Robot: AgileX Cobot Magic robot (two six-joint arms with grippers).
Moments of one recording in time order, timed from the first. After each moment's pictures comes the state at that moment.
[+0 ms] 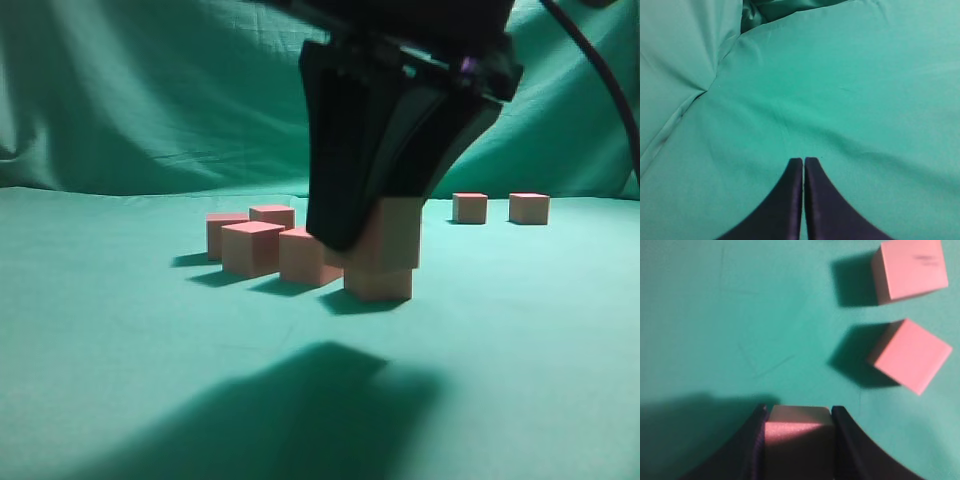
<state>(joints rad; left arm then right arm) 0.07 -0.02 0.02 0.41 0.37 -0.08 0.83 1.65 -0.98 0.18 0.69 -0.18</state>
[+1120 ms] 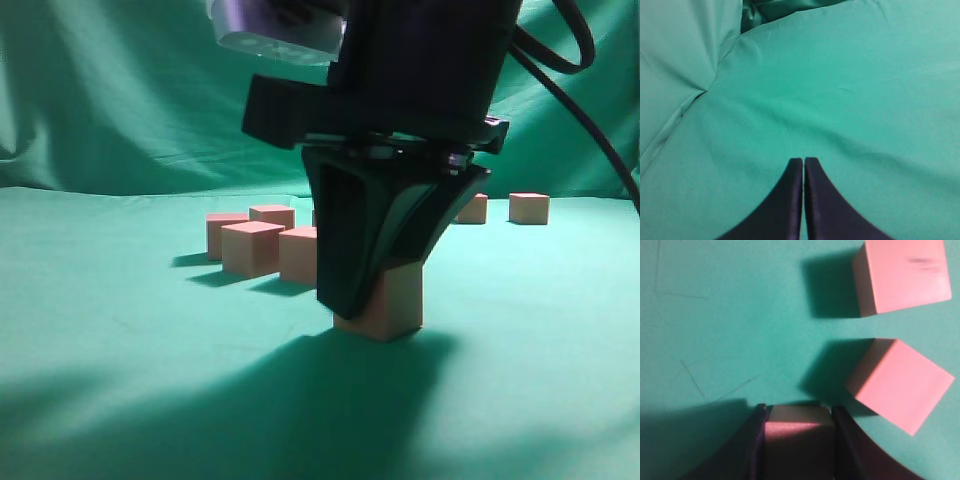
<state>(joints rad) 0.07 -0.02 0.02 0.41 0.37 -0.08 0.83 1.75 -0.98 0.08 0.60 -0.13</state>
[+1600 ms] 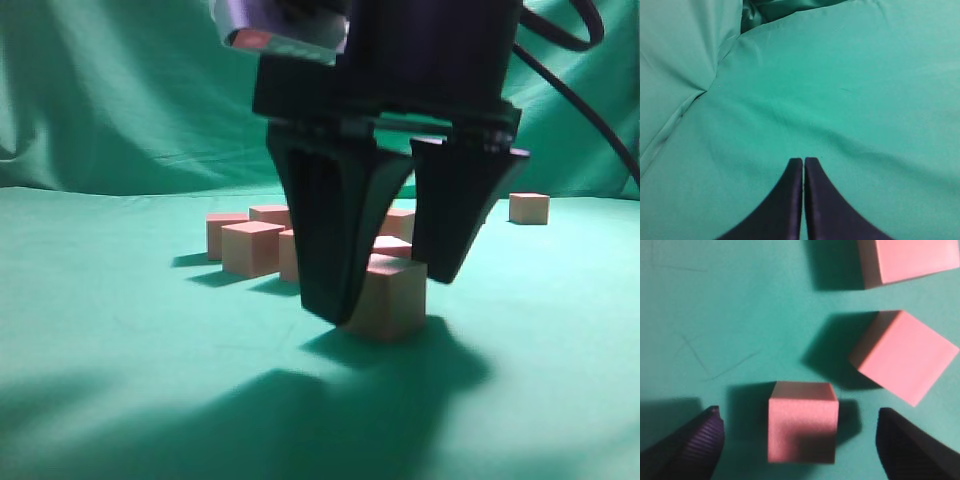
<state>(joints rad) 0.07 -0.02 0.02 0.41 0.37 -0.08 0.83 1.75 -1.01 0.08 0.72 -0.11</state>
